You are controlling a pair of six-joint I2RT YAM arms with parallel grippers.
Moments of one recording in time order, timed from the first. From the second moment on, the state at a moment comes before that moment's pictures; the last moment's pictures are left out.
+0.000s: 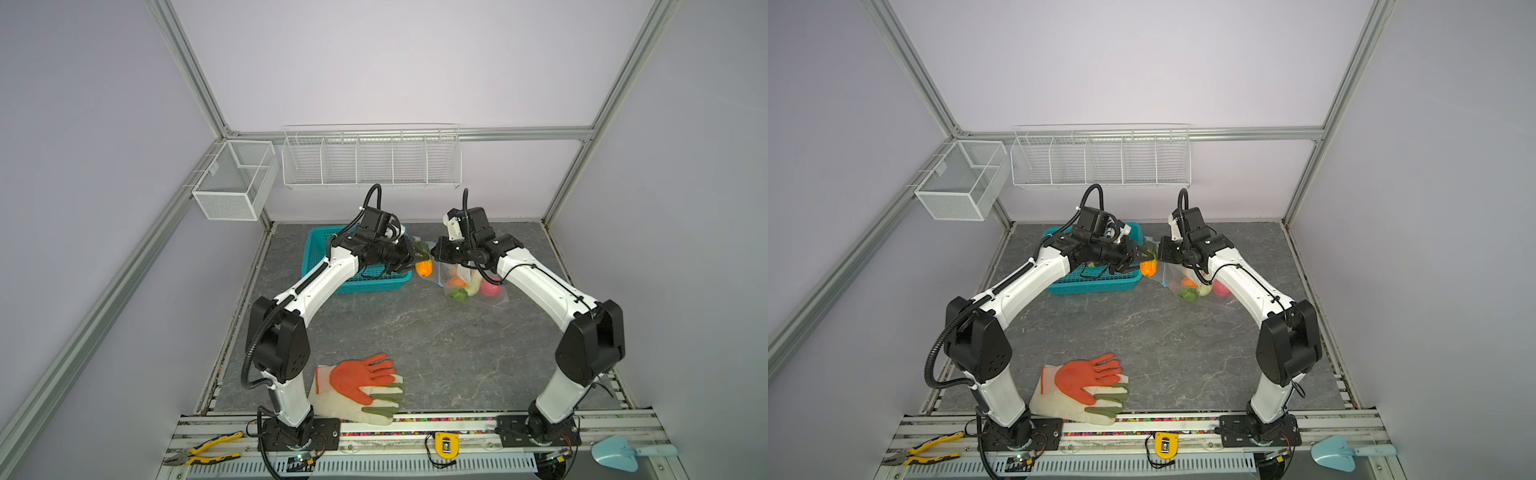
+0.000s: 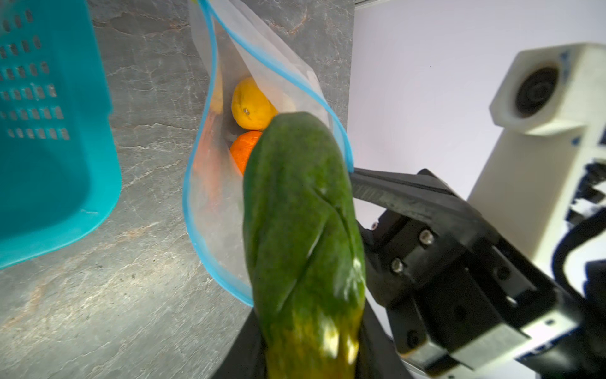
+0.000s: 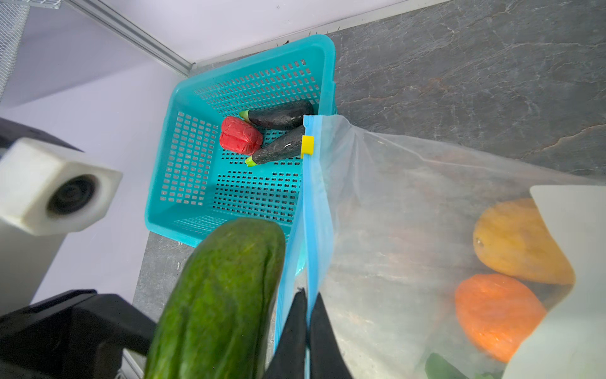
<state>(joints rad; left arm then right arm) -0.56 1.80 1.62 -0.55 0.70 -0.91 0.48 1.74 1.56 -0.58 -0.24 0.52</state>
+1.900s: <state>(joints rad) -0.54 1.86 1.60 -0.46 0.64 -0.94 0.48 1.73 1.56 -0.58 -0.24 0.52</state>
